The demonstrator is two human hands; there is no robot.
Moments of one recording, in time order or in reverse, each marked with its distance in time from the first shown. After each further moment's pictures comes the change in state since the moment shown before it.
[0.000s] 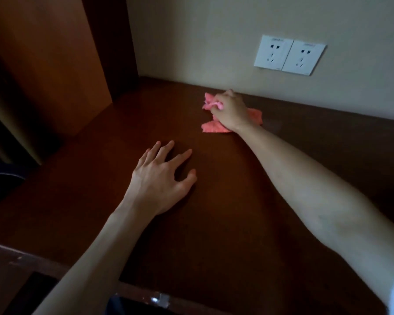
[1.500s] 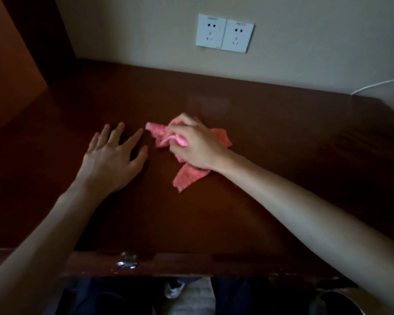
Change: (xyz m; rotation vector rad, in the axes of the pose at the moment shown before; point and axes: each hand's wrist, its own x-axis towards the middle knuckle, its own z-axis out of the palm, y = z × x) left_hand -0.005 0.004 0.003 0.140 -0.047 -0.011; right_hand -0.186 -0.039 -0.053 0.183 -0.059 -0.247
